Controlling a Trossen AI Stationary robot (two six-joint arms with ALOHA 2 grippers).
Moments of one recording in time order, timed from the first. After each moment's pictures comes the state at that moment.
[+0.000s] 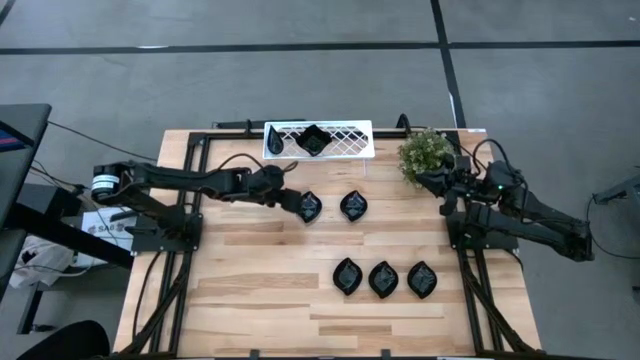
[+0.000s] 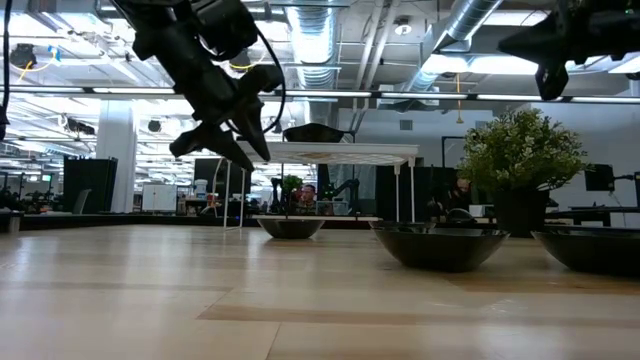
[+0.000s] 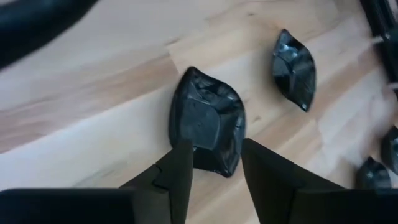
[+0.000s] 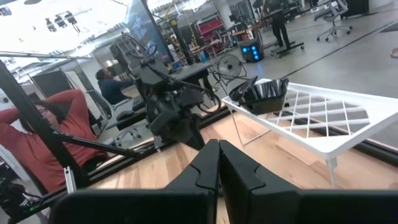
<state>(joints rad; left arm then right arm) 0.14 1.56 0.80 -0.26 -0.13 -0.92 -0.38 0.15 0.36 -0.21 -0.10 0.38</state>
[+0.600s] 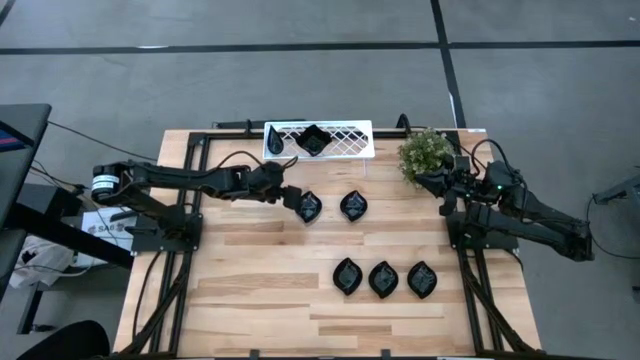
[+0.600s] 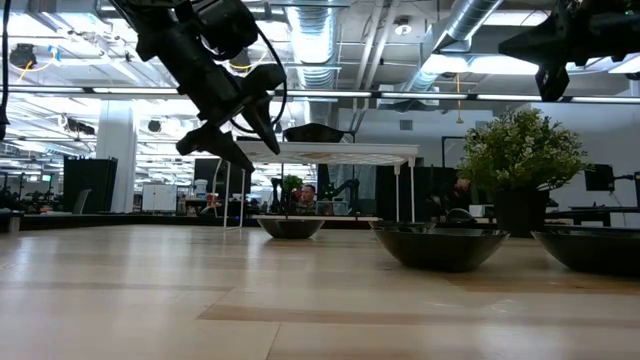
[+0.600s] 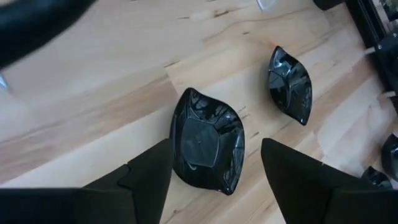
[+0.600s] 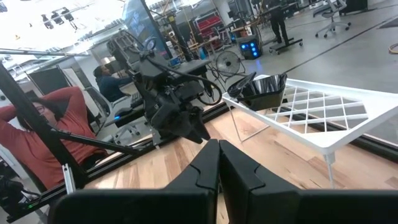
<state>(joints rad) 0.16 1.56 0.80 -0.22 -0.16 -0.87 -0.38 0.15 0.36 -0.22 -0.10 0.39</state>
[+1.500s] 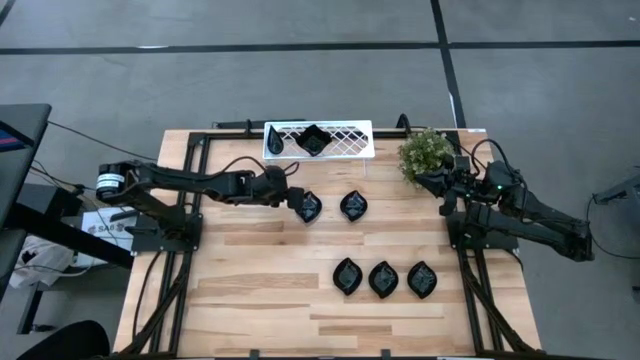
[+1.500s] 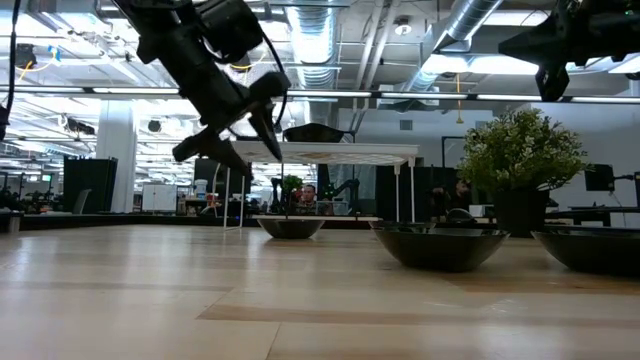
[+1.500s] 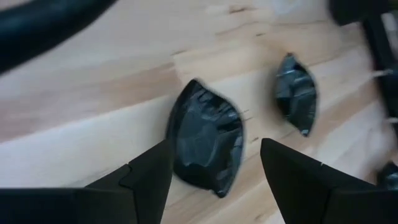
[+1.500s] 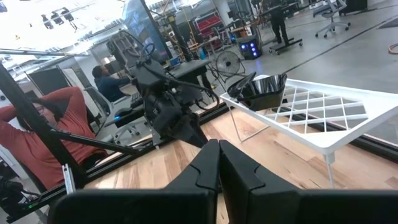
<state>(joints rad) 0.12 1.60 0.81 -0.21 -0.22 -1.05 -0.38 0.15 0.36 -0.22 -0.10 0.38</state>
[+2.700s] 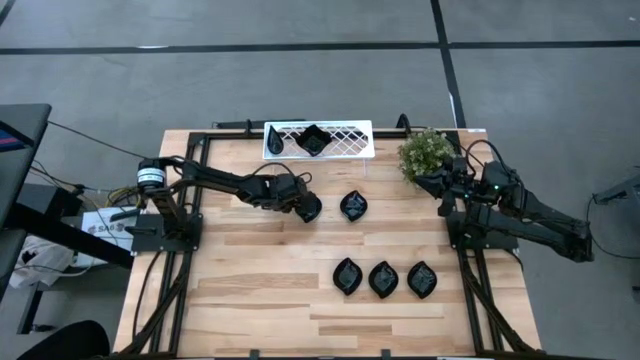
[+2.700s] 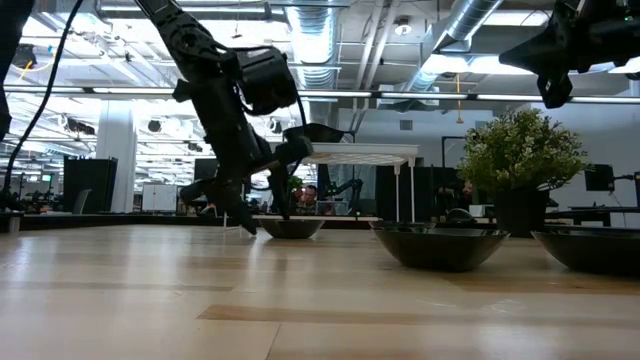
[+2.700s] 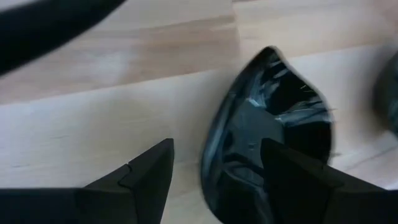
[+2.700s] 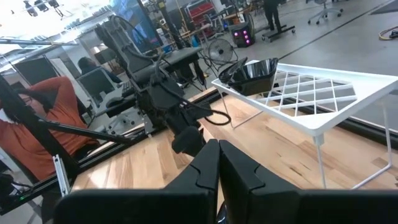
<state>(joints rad) 0.14 1.92 0.92 -0.24 -0.17 -1.16 -0.39 0.15 0.36 -0.29 -0.10 0.38</state>
